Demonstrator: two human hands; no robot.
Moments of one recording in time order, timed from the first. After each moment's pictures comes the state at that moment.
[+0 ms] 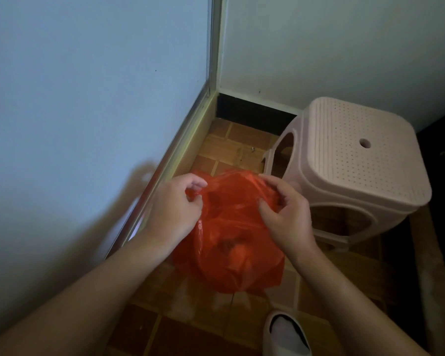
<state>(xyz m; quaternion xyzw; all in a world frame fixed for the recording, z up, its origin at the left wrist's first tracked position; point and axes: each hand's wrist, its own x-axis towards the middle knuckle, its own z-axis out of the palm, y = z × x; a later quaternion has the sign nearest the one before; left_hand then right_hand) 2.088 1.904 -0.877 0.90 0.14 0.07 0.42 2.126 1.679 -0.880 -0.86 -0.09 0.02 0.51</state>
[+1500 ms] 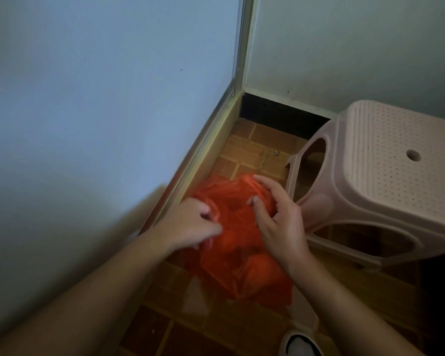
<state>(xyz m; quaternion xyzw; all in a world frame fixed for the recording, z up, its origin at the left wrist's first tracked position) 2.097 1.930 -0.891 0.85 0.18 -0.26 0.42 2.138 1.727 -0.904 -0.84 -0.13 0.07 0.53</state>
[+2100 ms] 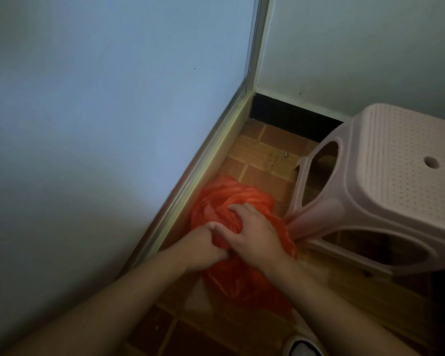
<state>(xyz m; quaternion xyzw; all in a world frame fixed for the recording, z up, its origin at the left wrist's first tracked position) 2.068 1.920 -0.941 0.81 0.18 -0.28 0.49 2.133 1.768 -0.953 -0.92 -0.20 0.19 0.29</state>
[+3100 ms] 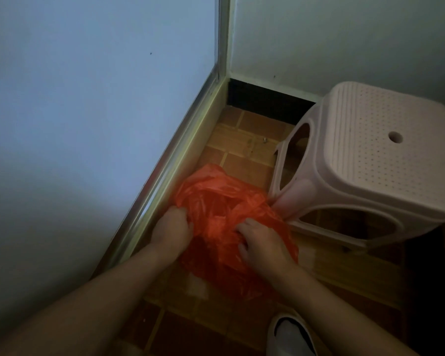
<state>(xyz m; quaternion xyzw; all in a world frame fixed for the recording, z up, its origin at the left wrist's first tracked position) 2.083 1.923 -1.007 0.94 0.20 -0.16 0.23 2.114 1.695 -0.968 -0.93 -0.26 0.22 0.17</state>
